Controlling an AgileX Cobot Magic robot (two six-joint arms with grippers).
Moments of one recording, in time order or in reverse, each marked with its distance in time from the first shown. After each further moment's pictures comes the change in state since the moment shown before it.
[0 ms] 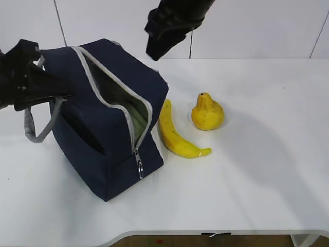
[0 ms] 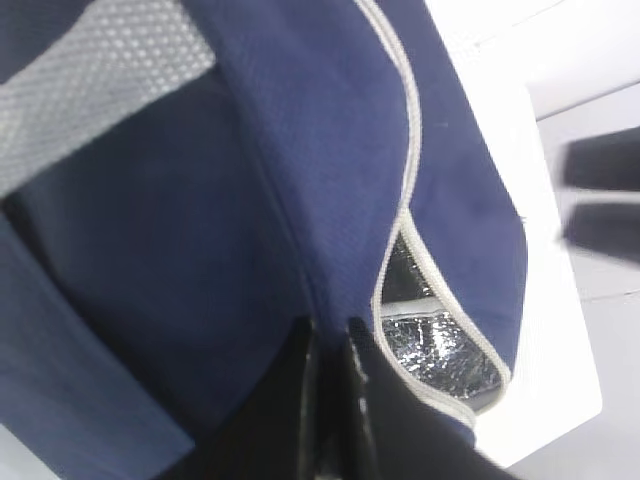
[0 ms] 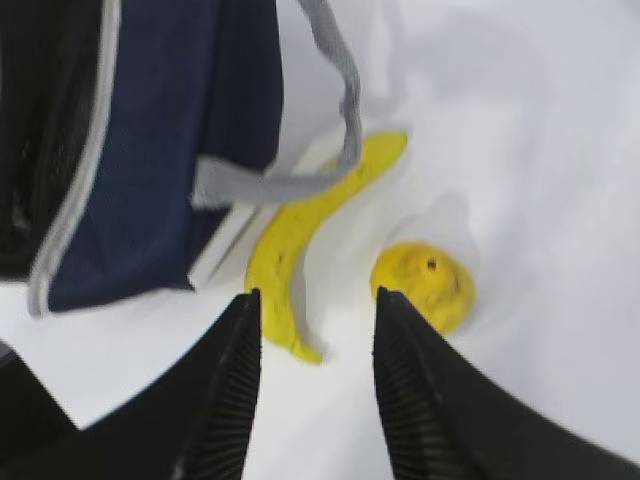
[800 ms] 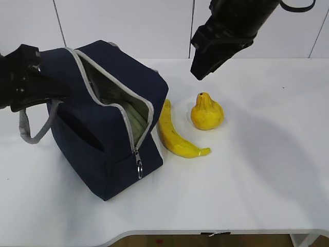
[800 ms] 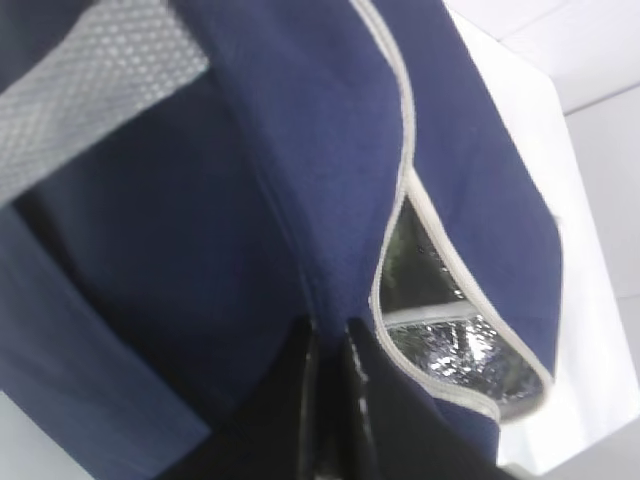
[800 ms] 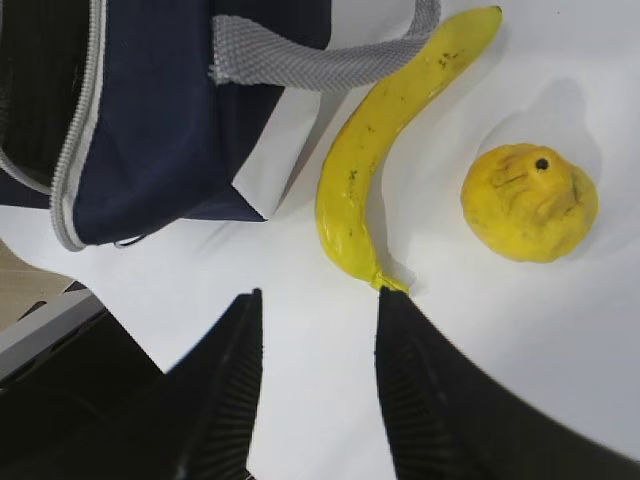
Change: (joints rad) left arm 0.000 0.000 0.000 0.047 -0.039 0.000; right arm -0.089 -0.186 0.296 -0.024 0.004 0.125
